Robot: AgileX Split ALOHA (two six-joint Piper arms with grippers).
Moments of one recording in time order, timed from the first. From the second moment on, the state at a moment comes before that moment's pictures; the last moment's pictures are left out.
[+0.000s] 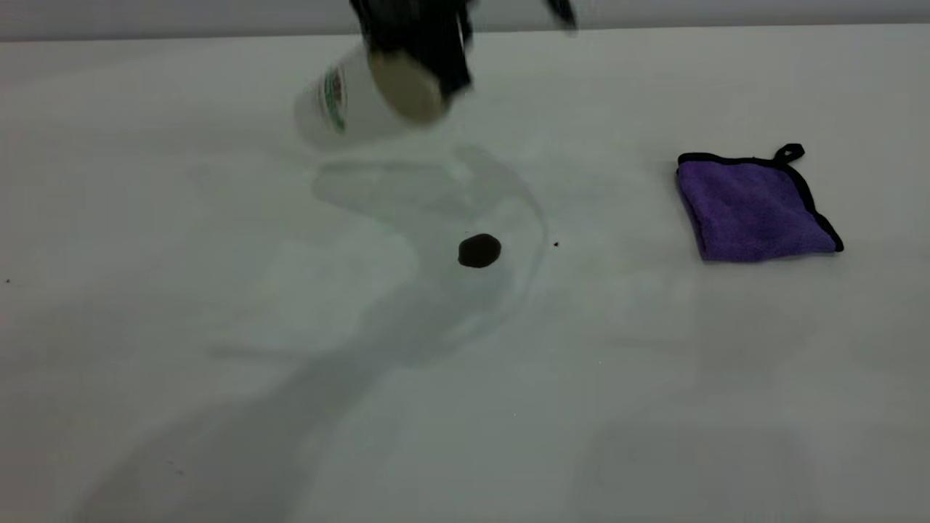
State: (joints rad) left arm -0.70 2.36 -1.75 0.89 0.81 -0.37; right arm 0.00 -0.02 -0.47 0.02 1.14 -0.03
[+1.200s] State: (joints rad) left arm -0.23 2.44 -1.76 -0.72 0.51 0.87; right arm 0.00 -0.02 -0.47 0.02 1.14 -0.03
